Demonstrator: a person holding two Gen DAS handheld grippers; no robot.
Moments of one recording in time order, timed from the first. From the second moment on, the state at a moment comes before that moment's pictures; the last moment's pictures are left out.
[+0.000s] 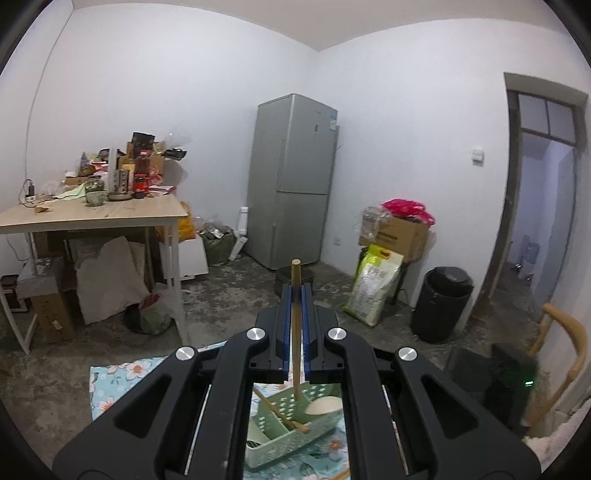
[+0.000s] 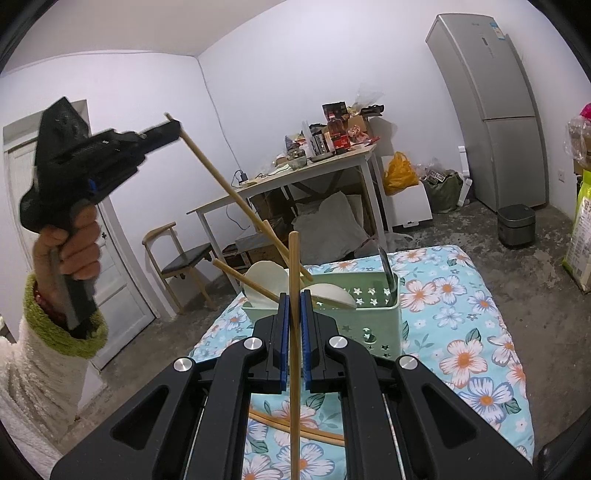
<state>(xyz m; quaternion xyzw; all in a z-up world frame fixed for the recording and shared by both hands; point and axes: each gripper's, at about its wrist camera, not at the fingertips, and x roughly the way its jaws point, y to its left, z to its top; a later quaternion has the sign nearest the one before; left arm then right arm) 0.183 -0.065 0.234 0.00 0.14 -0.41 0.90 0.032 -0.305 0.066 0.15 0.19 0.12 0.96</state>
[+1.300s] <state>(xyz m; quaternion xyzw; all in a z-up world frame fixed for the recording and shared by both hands) 0.164 -0.005 0.147 -0.09 0.18 -0.34 0.92 0.088 -0.311 0.191 0.12 0.03 0.16 0.98</state>
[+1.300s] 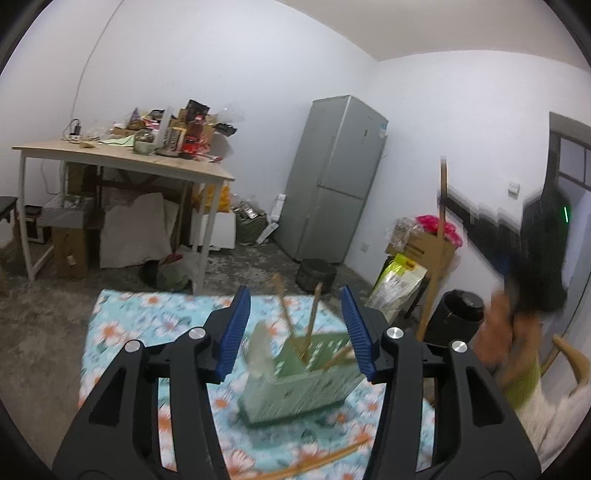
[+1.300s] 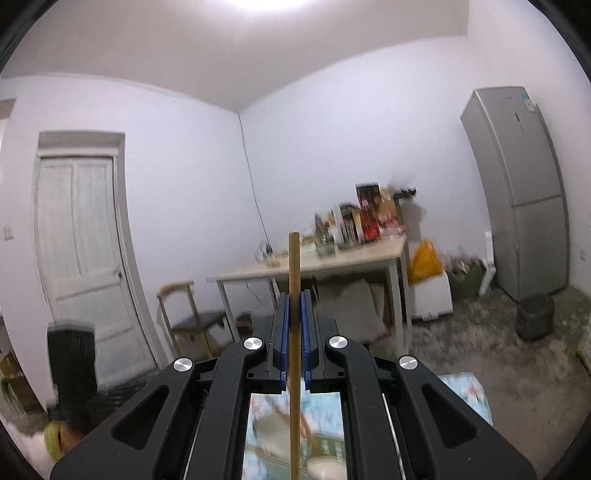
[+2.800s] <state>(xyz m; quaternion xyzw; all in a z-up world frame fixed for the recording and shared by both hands) 0.139 0.037 0.052 -0.11 0.32 -0.28 0.90 0.050 -0.299 0.114 0.11 0.13 0.08 0.98</state>
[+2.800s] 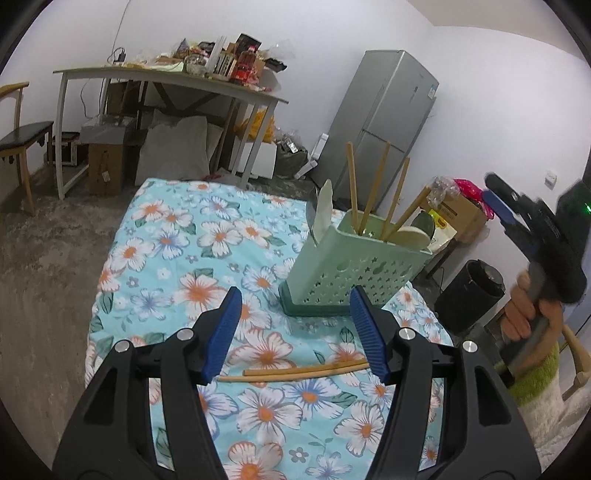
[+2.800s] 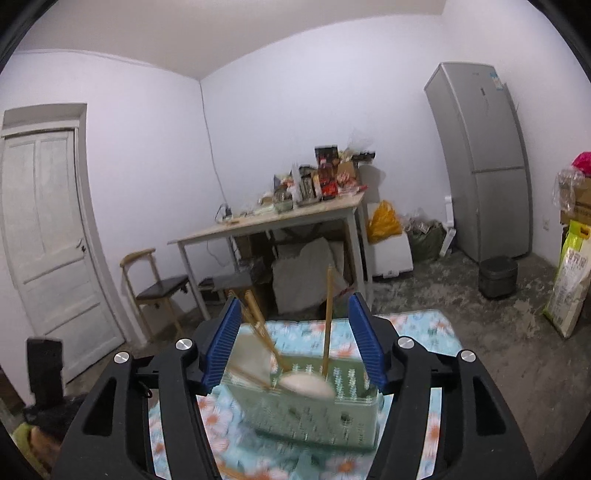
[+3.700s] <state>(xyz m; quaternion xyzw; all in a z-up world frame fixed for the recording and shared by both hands) 0.171 0.038 -0.086 -0.37 0.52 -0.24 0.73 0.036 -0.275 -0.052 0.18 0.41 0.08 0.89</state>
